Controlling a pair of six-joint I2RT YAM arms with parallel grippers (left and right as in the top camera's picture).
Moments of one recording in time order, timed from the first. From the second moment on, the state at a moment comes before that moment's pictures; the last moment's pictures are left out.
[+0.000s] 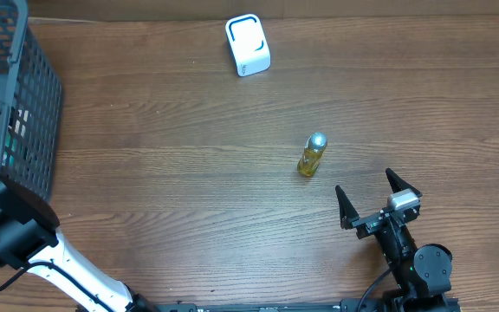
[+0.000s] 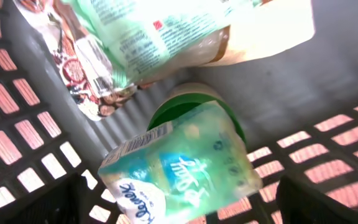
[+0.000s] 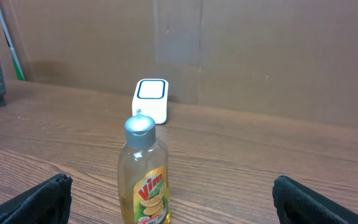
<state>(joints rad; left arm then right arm) 0.66 2.18 2.18 -1.41 -0.10 -0.46 0.16 0.01 0.02 -0.02 -0.16 -0.01</state>
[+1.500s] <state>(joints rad) 0.66 2.18 2.05 -1.32 -0.11 -0.41 0.16 0.01 0.02 -0.02 -0.16 -0.01</state>
